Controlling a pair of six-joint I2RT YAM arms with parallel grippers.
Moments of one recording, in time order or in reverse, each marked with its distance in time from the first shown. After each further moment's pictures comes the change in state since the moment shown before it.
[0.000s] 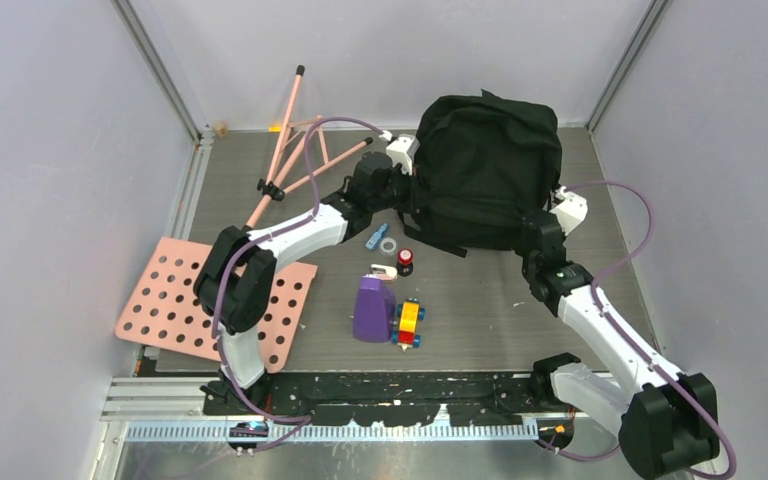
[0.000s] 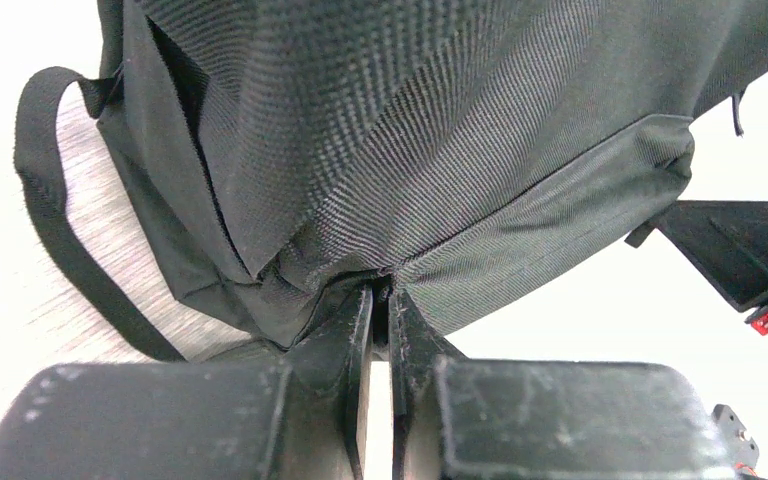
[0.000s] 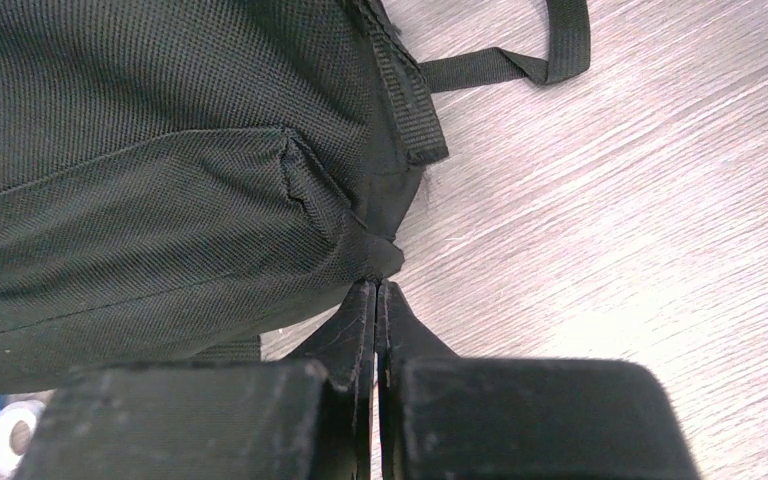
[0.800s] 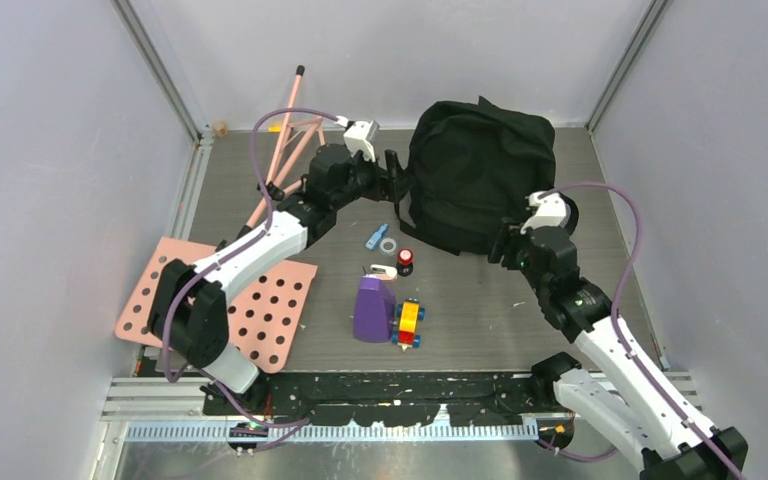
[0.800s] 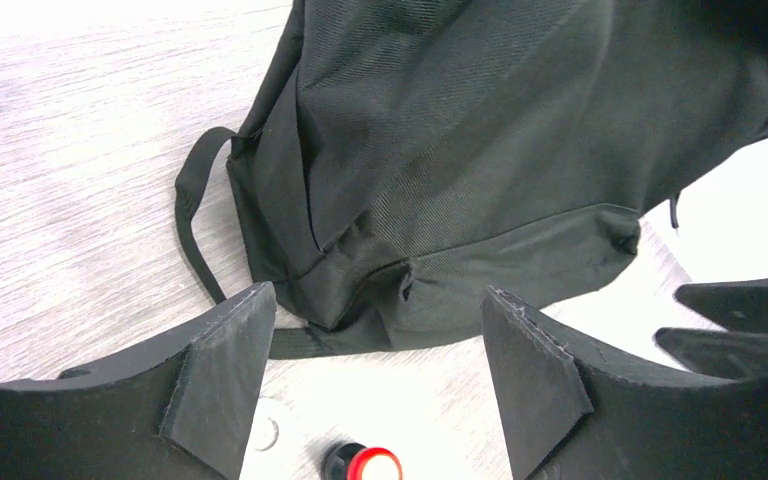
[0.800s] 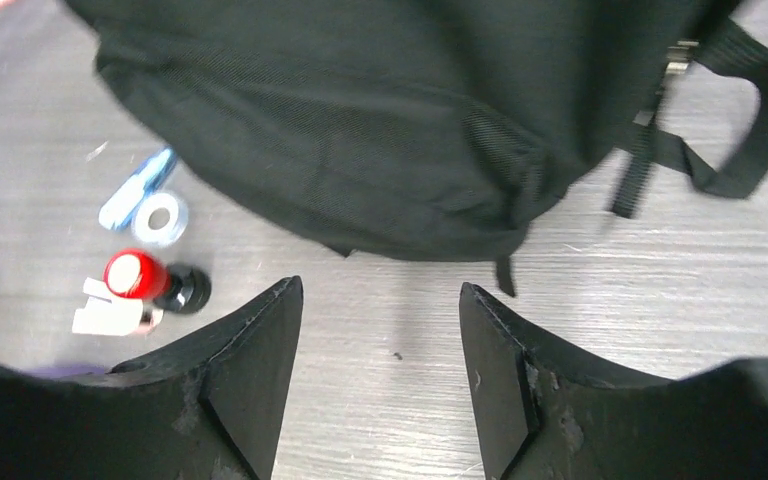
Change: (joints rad) left arm 0.071 -0.259 -0.115 -0.026 -0.040 0.026; right arm 0.095 -0.263 0.031 -0.130 -0.317 -0.245
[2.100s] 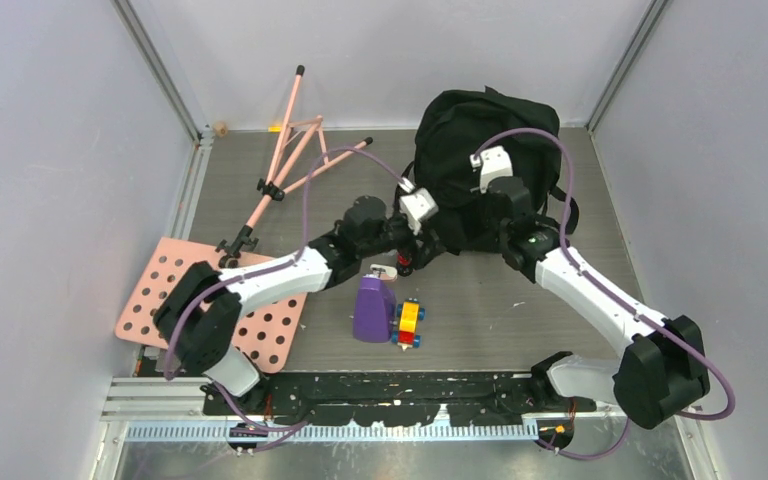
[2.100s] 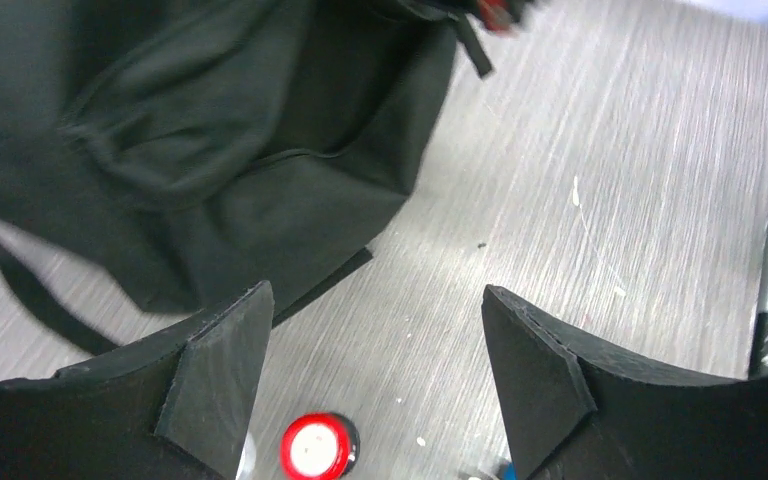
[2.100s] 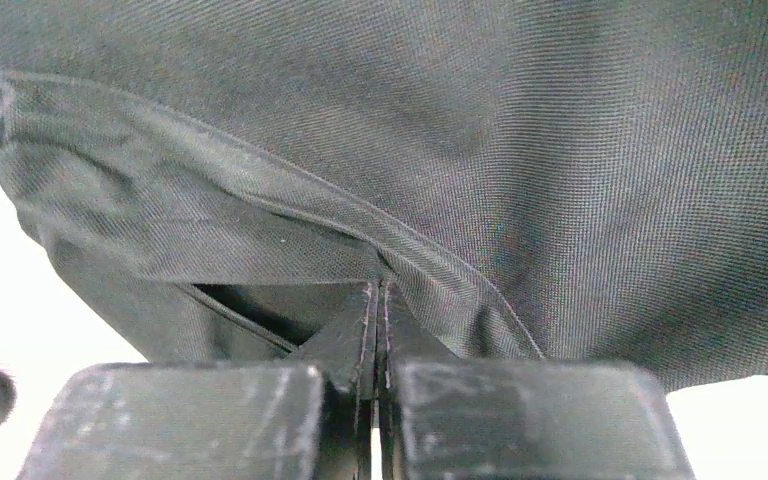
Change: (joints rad) left arm -0.212 -0.044 -0.243 0.184 0.113 0.389; right arm 0.102 0.497 0.236 0.233 0.224 -0.469
